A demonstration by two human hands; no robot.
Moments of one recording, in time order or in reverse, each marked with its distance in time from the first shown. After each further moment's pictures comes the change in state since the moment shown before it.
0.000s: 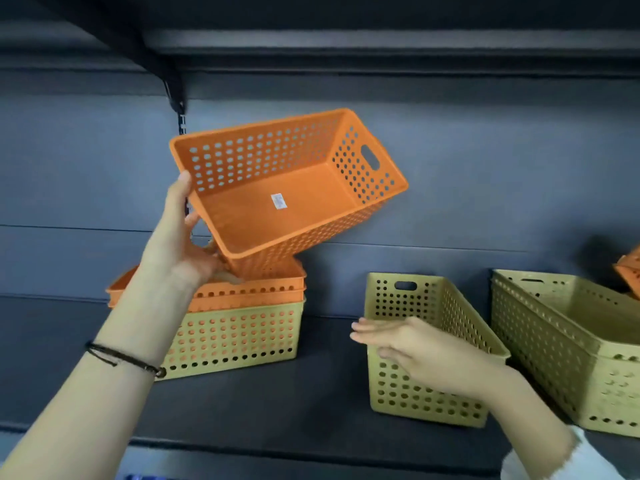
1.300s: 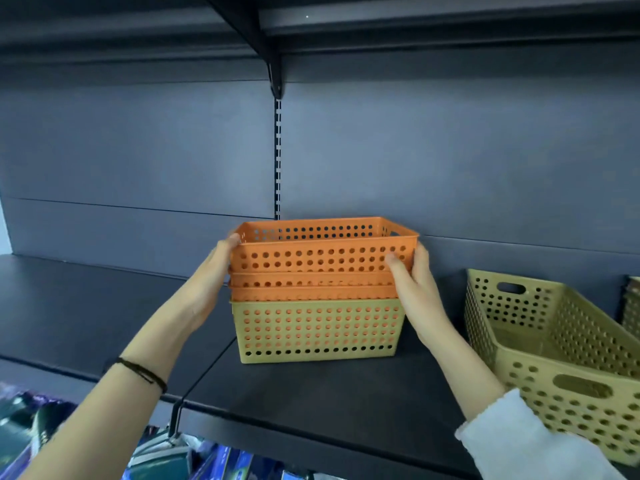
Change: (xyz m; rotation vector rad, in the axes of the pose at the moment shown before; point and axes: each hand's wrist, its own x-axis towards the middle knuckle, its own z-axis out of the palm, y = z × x) left_hand 0.058 0.034 -0.166 0.891 -0.021 0.180; right_hand 0.178 -0.075 0.054 0.899 0.712 0.363
